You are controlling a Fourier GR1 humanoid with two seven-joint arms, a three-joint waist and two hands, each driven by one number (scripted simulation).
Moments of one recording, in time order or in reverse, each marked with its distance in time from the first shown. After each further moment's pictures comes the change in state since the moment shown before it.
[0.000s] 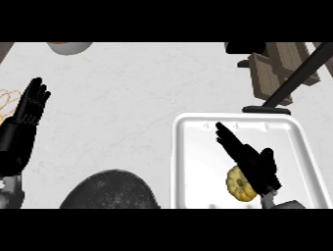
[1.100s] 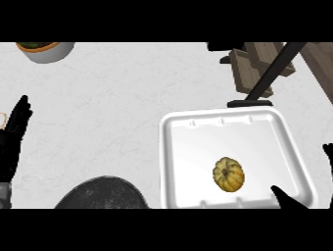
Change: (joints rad) left arm 0.063 0.047 0.033 0.110 -0.112 0.077 0.102; right arm 0.413 -0.101 -0.133 -0.461 1.006 -0.676 0.221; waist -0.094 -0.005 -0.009
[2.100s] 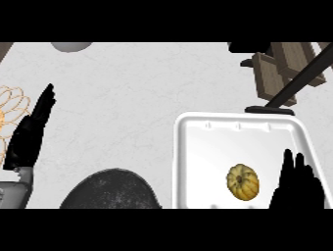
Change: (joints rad) left arm -0.113 -0.049 -0.067 0.052 -0.045 -0.014 0.010; right arm -0.149 0.259 0.362 -0.169 0.655 0.733 0.777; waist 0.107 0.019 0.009
